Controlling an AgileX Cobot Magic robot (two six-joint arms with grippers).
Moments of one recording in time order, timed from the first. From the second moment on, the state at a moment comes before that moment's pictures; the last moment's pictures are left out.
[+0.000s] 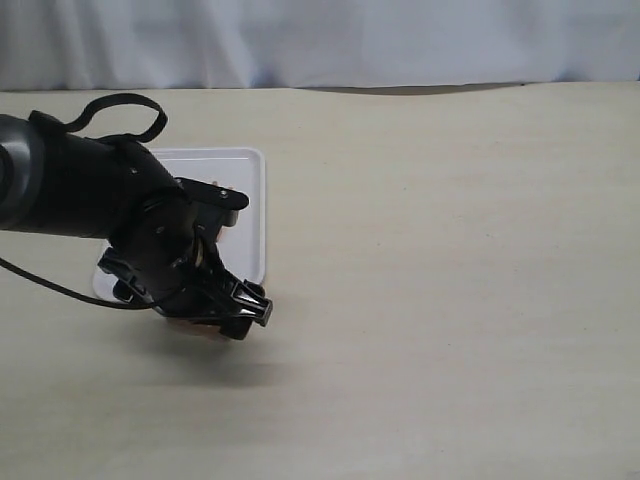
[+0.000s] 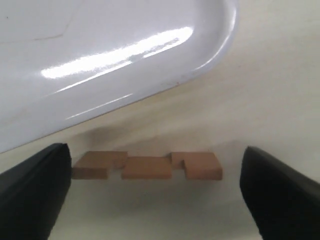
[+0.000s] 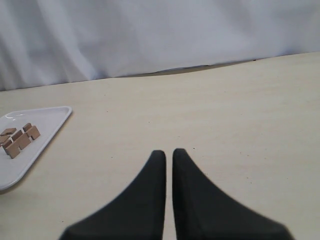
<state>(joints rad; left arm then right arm) -0.69 1.84 -0.93 0.20 0.58 -0.52 -0.17 0.00 0.00 0.15 0.29 0.01</state>
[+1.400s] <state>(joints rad) -0.49 1.66 -0.93 0.36 0.43 -0.43 -0.17 0.00 0.00 0.15 0.29 0.01</state>
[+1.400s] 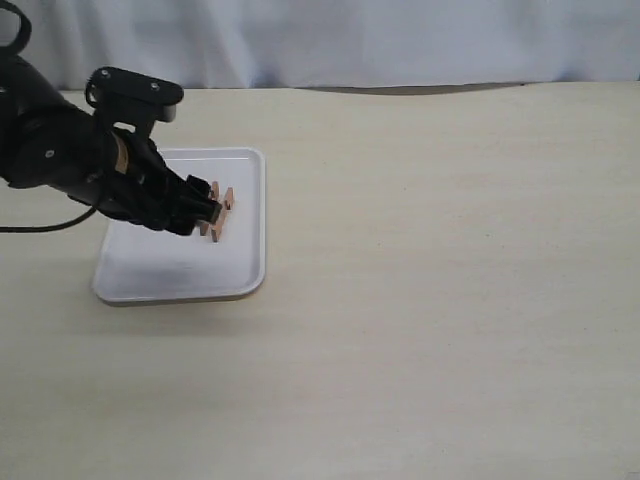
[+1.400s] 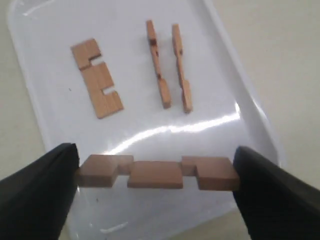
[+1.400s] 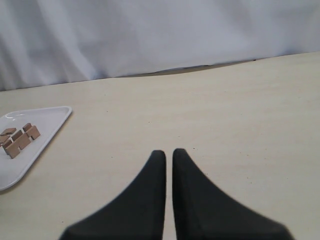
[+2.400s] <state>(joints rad) -0.29 1.73 -0.93 0.36 0.12 -0.44 -0.17 0.00 0.00 0.15 0.29 0.01</state>
